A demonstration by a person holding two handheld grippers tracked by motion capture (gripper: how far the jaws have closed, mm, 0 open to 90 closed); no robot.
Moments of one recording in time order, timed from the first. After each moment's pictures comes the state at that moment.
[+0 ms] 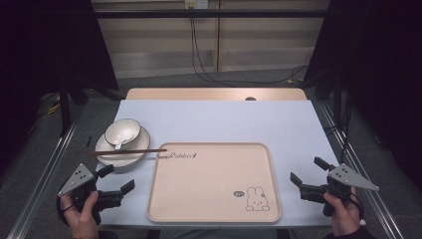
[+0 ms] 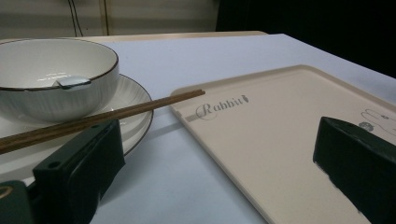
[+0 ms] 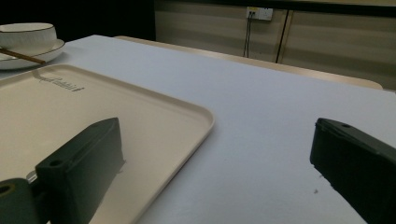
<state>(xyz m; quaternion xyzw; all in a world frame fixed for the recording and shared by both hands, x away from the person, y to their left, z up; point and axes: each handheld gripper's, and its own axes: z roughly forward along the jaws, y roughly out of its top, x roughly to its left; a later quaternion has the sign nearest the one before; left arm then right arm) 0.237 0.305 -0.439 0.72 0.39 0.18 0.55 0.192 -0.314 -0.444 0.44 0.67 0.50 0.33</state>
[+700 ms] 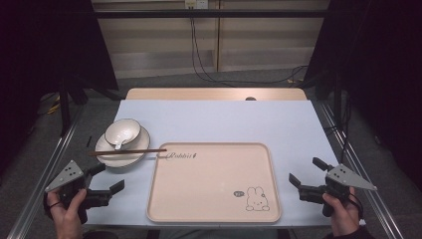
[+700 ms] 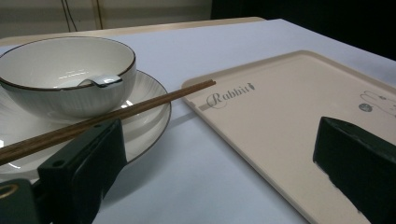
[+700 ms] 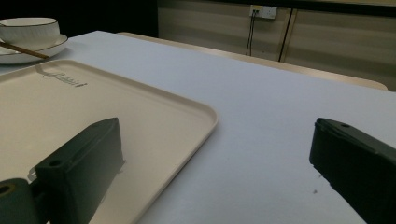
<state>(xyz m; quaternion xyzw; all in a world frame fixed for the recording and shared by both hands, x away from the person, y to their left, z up) 0.249 0.334 -0.428 0.75 0.37 0.16 0.52 0.192 -0.312 -0.445 0.43 0.68 0.50 0.32</state>
